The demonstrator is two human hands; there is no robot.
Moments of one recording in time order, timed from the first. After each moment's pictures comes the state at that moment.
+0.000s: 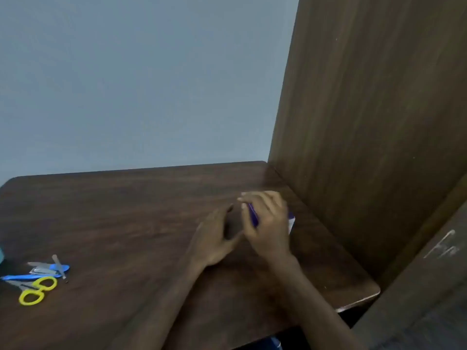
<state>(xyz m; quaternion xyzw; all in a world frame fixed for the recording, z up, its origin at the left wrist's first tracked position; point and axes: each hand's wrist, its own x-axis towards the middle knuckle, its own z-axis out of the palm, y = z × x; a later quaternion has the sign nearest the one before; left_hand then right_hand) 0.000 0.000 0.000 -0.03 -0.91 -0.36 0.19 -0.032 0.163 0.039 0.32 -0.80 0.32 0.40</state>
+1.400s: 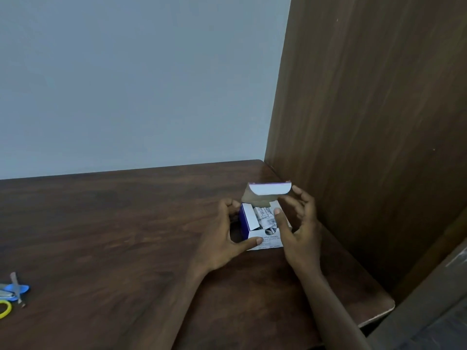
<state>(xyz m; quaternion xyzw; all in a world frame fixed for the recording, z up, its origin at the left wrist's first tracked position) -0.039 0.028 -0.013 -0.11 -0.83 -0.52 0.16 -0.065 0.224 0.008 0.18 -0.75 0.57 0.27</state>
